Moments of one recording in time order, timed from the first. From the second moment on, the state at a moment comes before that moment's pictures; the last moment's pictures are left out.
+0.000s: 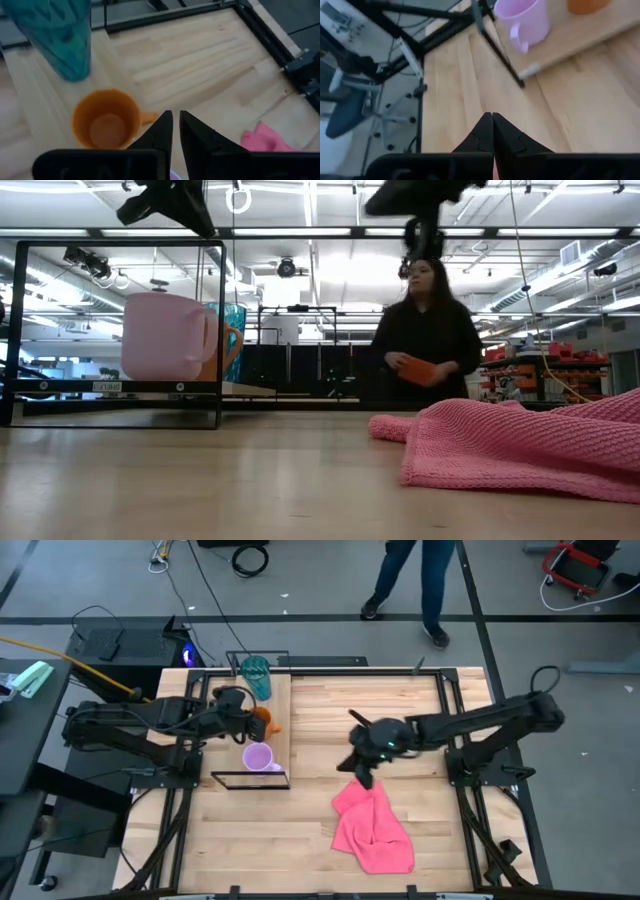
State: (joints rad) left arm -0.05 1.10 1.17 -0.93 -0.57 -1.01; right arm 0.11 1.36 1.02 -0.24 -0.10 0.60
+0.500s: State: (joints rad) left arm -0.05 1.10 1.17 -0.89 -0.61 -0.87; right arm -0.08 1.76 1.10 0.11 -0.38 0.68
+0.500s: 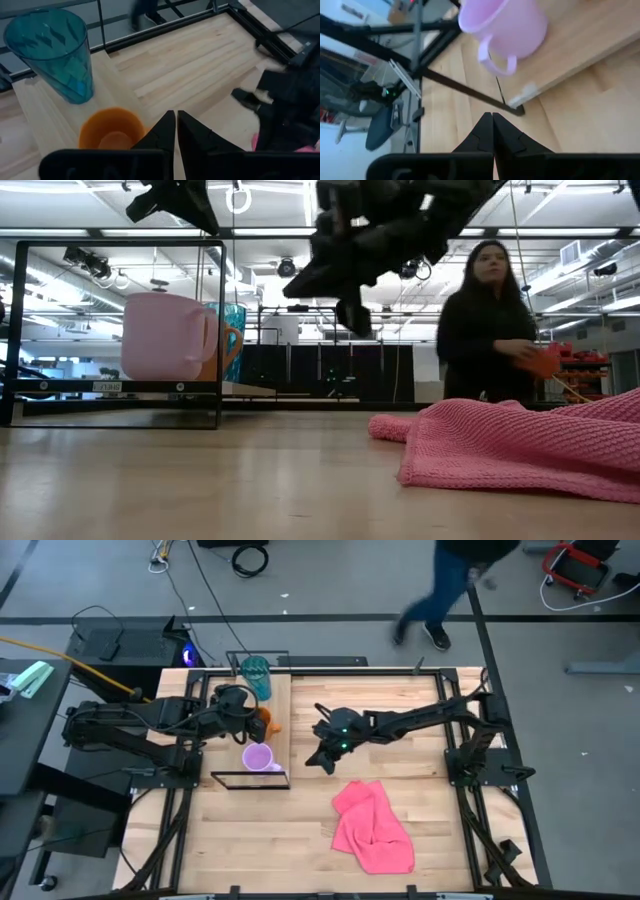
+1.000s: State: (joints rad) left arm -0.05 1.10 1.17 -0.89 -0.63 -0.88; right arm -0.09 1.99 1.29 0.12 -0.47 0.65
